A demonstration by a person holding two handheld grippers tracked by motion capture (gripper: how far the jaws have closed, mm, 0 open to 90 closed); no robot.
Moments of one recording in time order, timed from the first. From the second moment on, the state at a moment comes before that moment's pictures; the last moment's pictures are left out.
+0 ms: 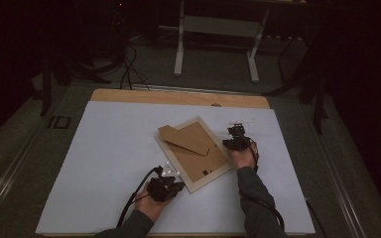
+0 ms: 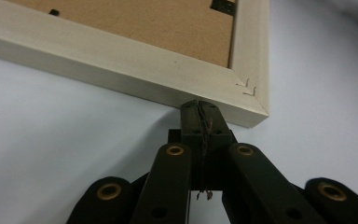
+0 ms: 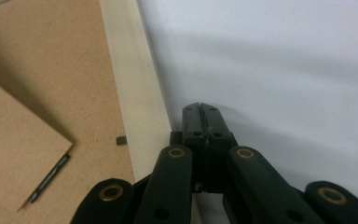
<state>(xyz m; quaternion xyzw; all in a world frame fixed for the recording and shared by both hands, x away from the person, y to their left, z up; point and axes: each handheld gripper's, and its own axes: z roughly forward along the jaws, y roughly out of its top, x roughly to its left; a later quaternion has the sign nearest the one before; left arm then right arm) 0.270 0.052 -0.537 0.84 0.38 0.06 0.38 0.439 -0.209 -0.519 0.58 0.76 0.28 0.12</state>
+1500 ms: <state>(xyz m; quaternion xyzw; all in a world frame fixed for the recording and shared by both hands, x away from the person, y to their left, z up) 0.242 0.013 -0.538 0.88 0.28 0.03 0.39 0.445 -0.158 -0.513 0.50 0.80 0.29 0.13</state>
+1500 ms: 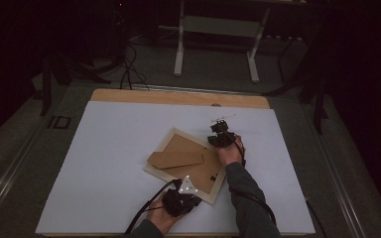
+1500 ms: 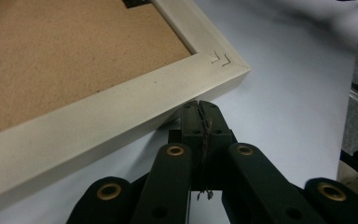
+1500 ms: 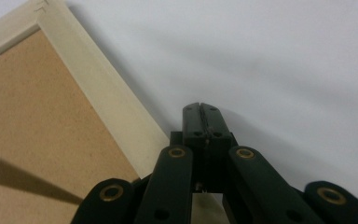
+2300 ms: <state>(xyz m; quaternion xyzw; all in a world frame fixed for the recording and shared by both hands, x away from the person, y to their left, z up) 0.235 -0.002 -0.539 0.88 0.24 0.02 0.40 0.435 -0.128 -0.515 0.44 0.83 0.32 0.13</state>
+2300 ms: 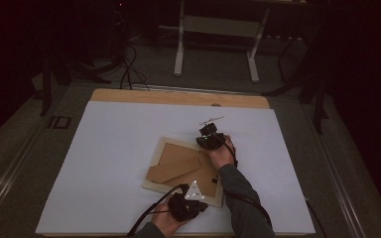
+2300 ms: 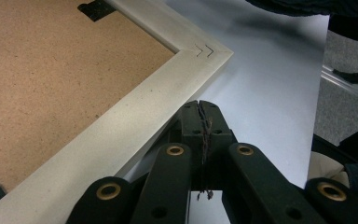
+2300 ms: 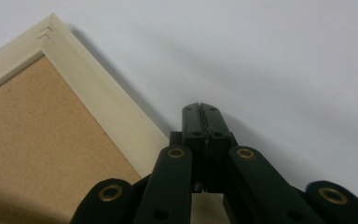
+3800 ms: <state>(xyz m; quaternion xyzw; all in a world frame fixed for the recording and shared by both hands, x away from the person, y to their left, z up) 0.250 0.015 -0.532 0.88 0.28 0.07 0.38 0.323 -0.244 -0.525 0.47 0.79 0.36 0.14</state>
